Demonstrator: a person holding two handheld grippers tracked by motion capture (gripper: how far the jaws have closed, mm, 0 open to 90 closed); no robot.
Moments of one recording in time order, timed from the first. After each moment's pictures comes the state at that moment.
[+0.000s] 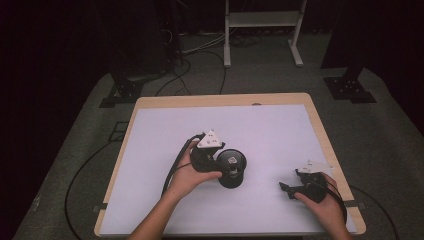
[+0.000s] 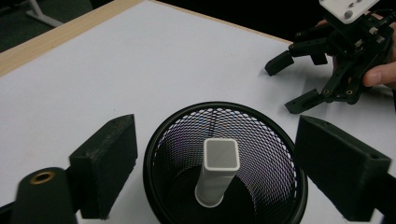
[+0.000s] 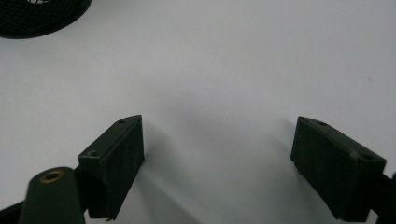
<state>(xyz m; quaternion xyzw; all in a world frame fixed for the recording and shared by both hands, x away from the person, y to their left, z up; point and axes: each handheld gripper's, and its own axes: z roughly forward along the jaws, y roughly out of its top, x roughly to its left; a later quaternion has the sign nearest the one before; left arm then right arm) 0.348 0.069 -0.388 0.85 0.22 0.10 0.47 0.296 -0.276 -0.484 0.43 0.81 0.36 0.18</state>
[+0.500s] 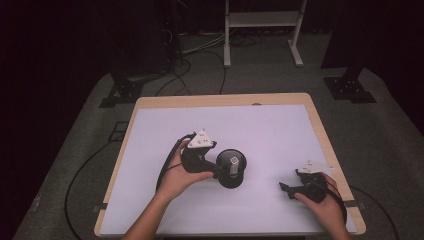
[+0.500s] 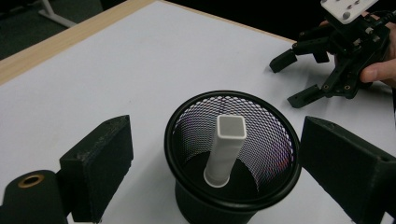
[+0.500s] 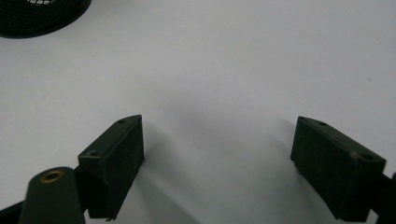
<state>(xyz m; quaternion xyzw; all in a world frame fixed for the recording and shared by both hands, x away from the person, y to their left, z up) 0.341 0.093 -0.377 0.84 0.22 0.11 0.47 0.296 -0.276 -0.484 0.43 0.81 0.36 0.18</state>
